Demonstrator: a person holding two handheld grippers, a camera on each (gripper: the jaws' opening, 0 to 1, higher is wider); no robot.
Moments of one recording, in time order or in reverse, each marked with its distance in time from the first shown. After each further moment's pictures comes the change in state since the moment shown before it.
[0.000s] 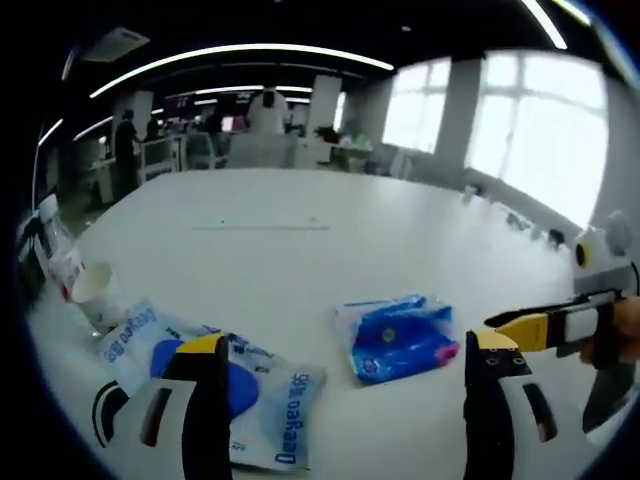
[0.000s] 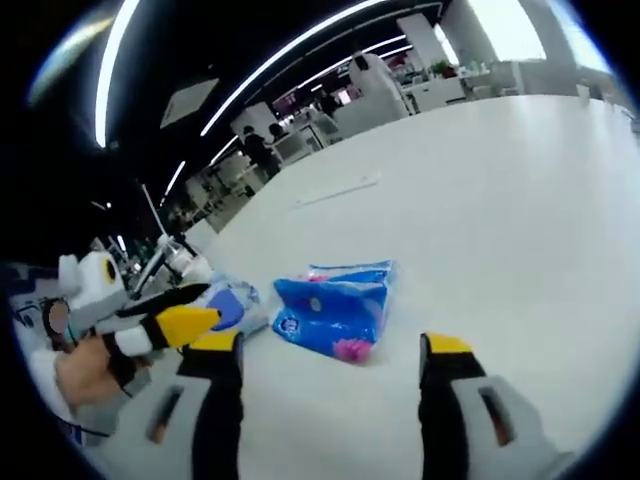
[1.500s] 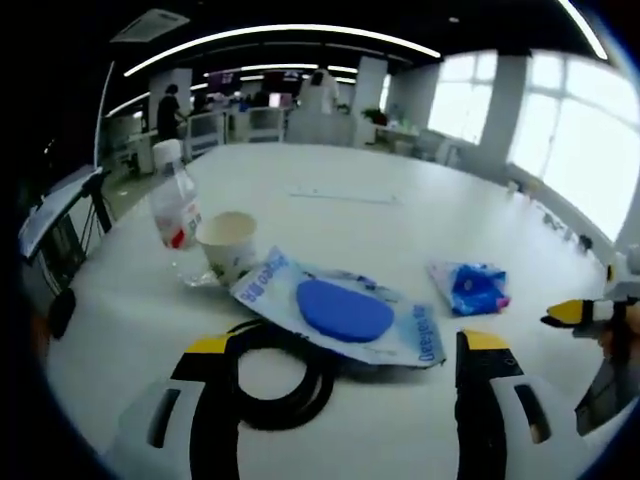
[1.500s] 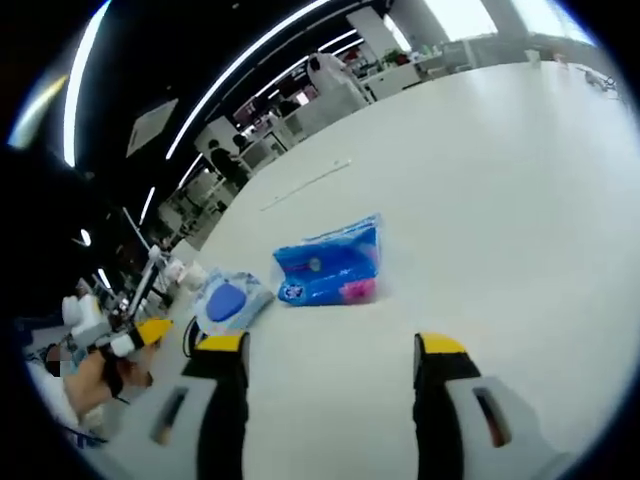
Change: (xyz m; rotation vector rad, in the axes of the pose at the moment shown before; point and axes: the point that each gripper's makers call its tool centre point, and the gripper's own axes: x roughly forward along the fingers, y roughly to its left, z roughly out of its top) left arm -0.092 0.117 -0.027 -0.093 0.074 0.149; right arm -0.023 0.010 -0.049 0.170 0.019 -0.115
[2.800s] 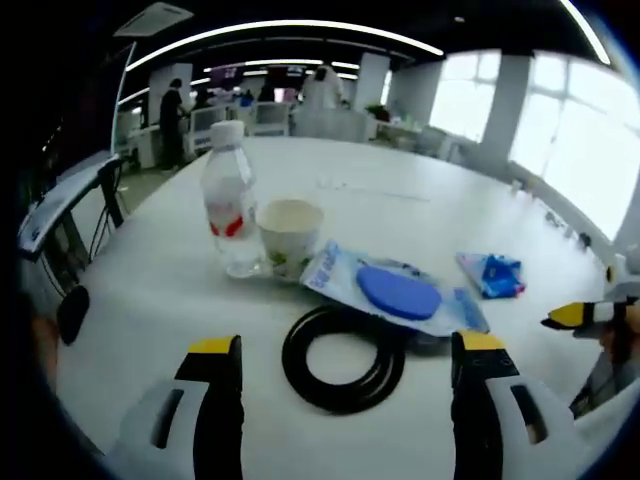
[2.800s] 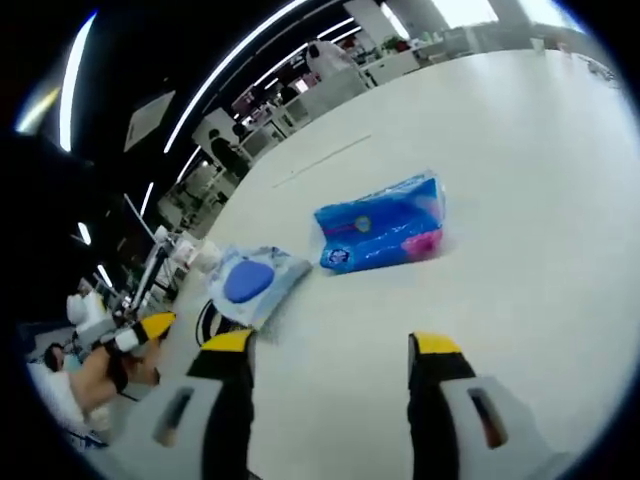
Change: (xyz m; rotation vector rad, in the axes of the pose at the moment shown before) left arm -0.011 0.065 -0.009 0.004 0.033 -0.019; right arm 0.018 0.057 -0.036 0.022 0.037 0.004
